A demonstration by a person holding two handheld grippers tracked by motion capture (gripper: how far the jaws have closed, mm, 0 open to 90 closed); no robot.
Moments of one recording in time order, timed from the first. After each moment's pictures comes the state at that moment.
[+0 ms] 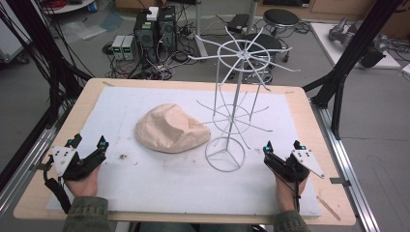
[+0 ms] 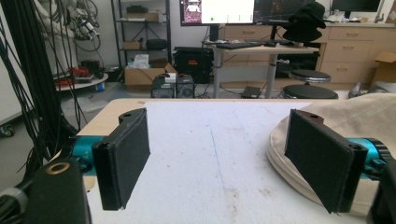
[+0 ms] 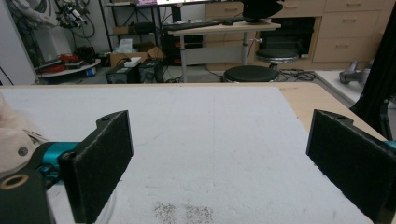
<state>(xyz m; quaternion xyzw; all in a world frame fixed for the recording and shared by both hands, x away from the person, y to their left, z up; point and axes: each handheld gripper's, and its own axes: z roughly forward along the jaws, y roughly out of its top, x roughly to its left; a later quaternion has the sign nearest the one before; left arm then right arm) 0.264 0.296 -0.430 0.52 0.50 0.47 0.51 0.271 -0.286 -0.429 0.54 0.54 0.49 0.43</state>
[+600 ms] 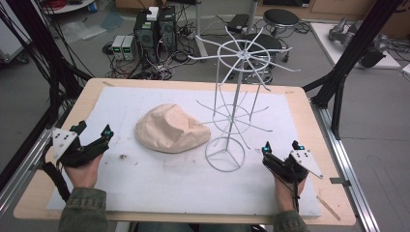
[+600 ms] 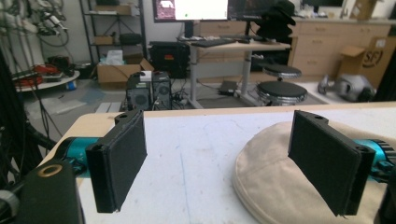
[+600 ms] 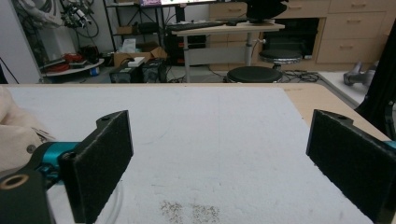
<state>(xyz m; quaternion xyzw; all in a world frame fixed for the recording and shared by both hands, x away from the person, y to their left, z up) 0.282 0.281 -0.378 0.56 0.48 0.43 0.52 0.269 -0.282 -0.429 0.53 0.55 0.49 0.43</state>
